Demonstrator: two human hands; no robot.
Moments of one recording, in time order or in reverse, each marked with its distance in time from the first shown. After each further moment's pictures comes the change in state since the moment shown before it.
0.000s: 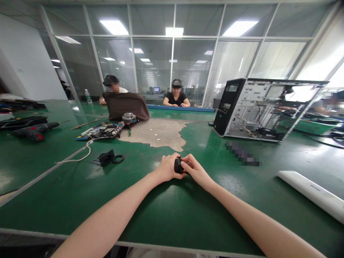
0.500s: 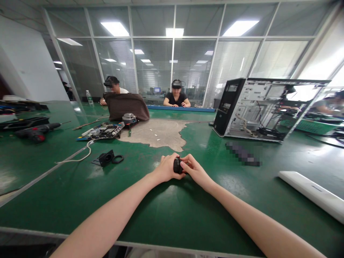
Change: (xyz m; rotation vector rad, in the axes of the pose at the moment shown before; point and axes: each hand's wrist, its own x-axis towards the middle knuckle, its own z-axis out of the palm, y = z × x) left_hand 0.000 0.000 0.001 0.015 0.009 -0.002; right_hand -0.001 -0.001 0.000 0.055 -0.030 0.007
